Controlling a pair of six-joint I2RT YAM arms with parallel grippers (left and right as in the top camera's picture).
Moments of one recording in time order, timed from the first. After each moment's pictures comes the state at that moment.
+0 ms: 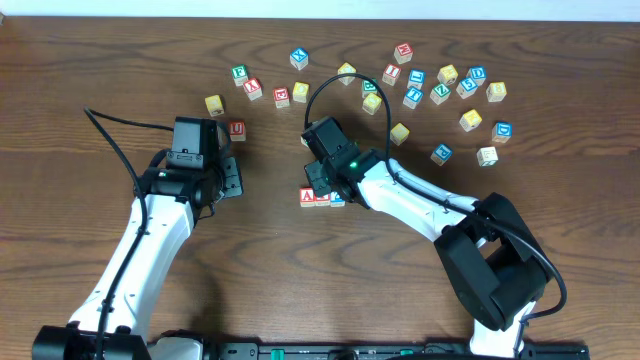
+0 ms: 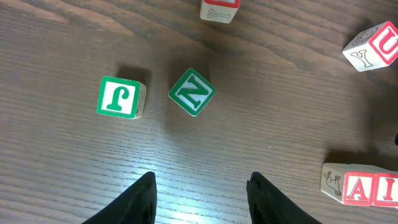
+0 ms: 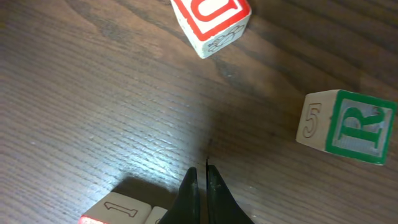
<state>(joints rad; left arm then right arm) -0.12 1.39 0.92 -0.64 -0.01 -0.30 0.70 1.96 1.27 -0.38 0.08 0.28</state>
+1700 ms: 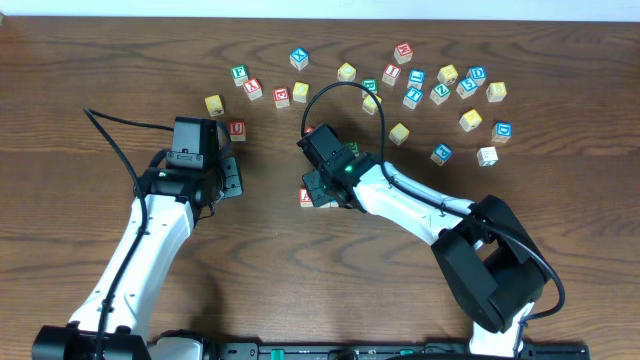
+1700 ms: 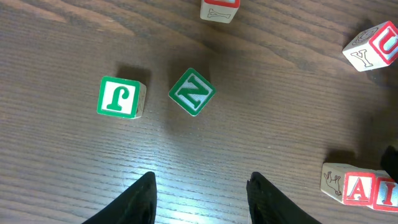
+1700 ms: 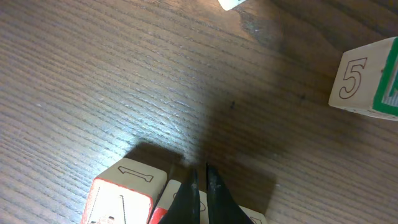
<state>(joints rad) -0.12 1.39 0.92 -0.64 -0.01 -0.30 0.72 1.96 1.27 -0.45 0.05 0.30</state>
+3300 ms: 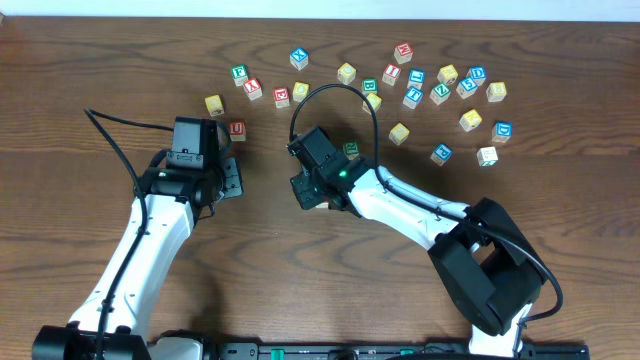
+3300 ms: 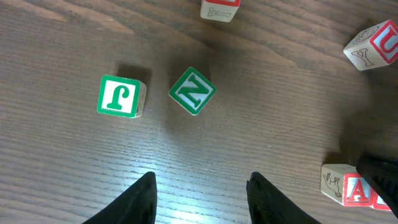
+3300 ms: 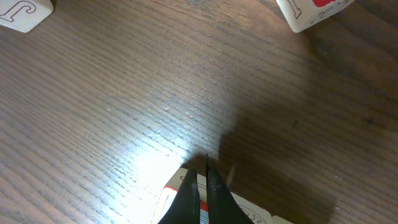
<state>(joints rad) -0.12 1.39 0.92 -0.65 -0.01 -0.30 0.76 1.96 1.27 -0.38 -0.03 0.30</state>
